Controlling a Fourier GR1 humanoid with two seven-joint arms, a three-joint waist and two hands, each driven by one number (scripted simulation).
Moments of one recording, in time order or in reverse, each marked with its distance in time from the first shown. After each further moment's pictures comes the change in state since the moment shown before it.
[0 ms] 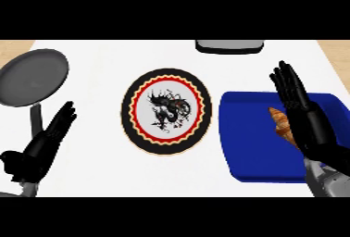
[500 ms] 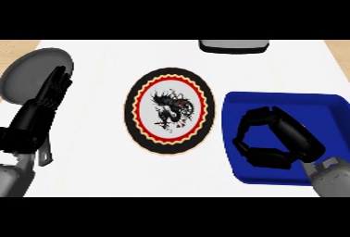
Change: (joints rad) left arm -0.180 0.005 0.060 -0.062 0.002 0.023 0.042; right arm -0.103 -0.165 0.216 0.048 0.275 0.218 -0.025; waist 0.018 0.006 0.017
